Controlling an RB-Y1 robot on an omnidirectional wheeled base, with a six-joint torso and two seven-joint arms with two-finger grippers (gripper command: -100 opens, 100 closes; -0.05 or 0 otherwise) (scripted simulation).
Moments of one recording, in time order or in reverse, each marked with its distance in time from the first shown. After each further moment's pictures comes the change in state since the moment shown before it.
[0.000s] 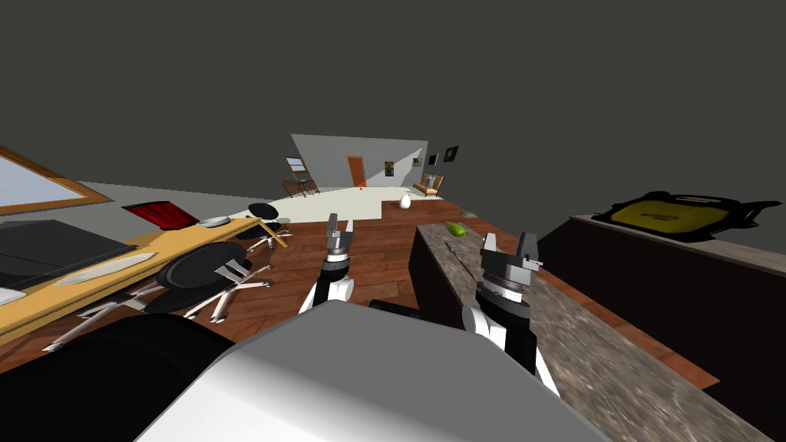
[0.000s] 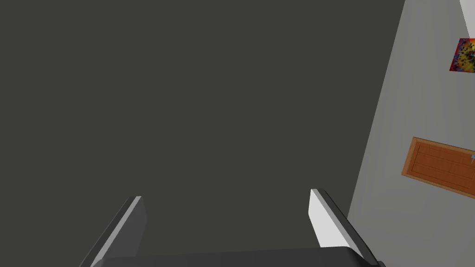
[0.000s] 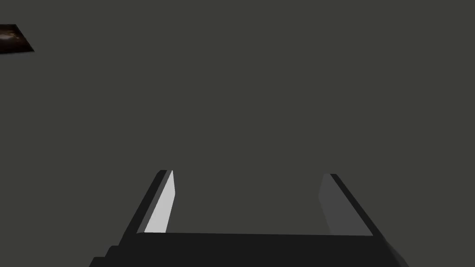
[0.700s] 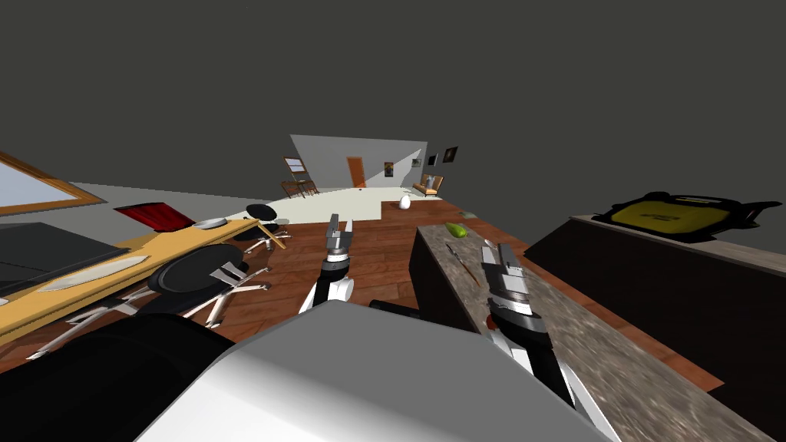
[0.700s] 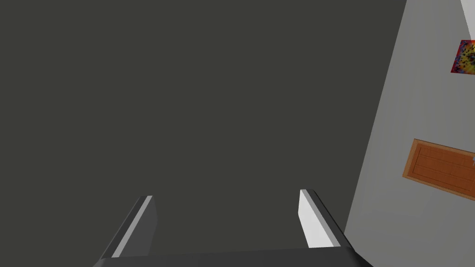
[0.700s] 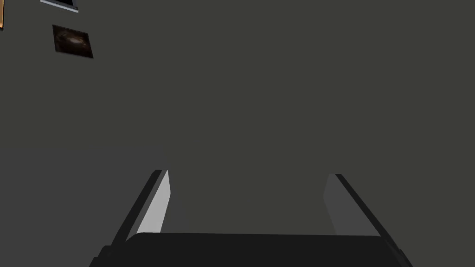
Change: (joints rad) left arm 0.000 0.000 0.000 0.000 0.000 0.000 0.000; right arm 0.113 -0.205 -0.069 0.066 0.045 0.038 0.037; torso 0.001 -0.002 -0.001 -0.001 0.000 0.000
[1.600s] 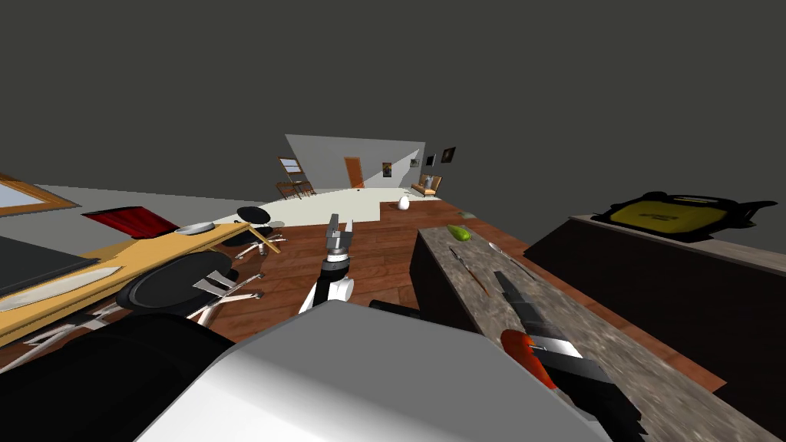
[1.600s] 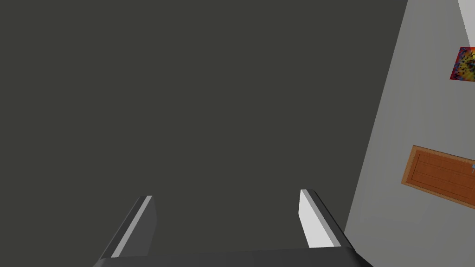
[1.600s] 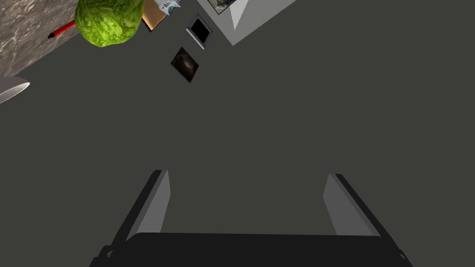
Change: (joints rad) left arm 0.000 0.000 0.000 0.000 0.000 0.000 0.000; right arm 0.224 -0.256 -0.155 0.159 0.116 0.110 0.098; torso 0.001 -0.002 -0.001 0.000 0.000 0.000
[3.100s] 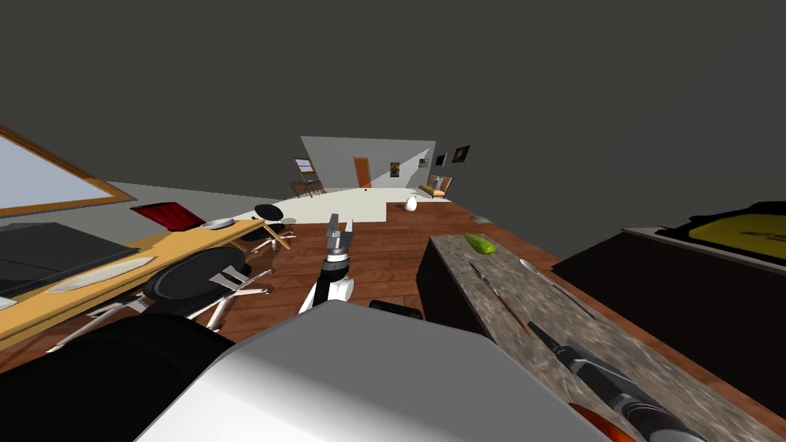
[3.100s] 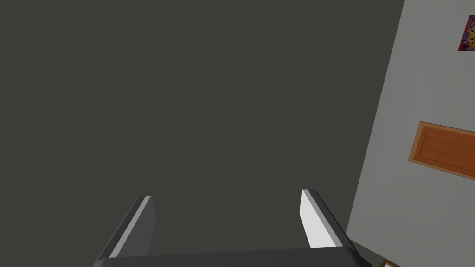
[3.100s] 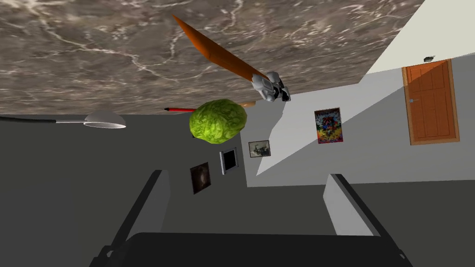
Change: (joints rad) left arm 0.000 0.000 0.000 0.000 0.000 0.000 0.000; right arm 0.322 -0.378 -0.105 0.179 0.110 0.128 0.093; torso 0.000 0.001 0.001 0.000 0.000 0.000
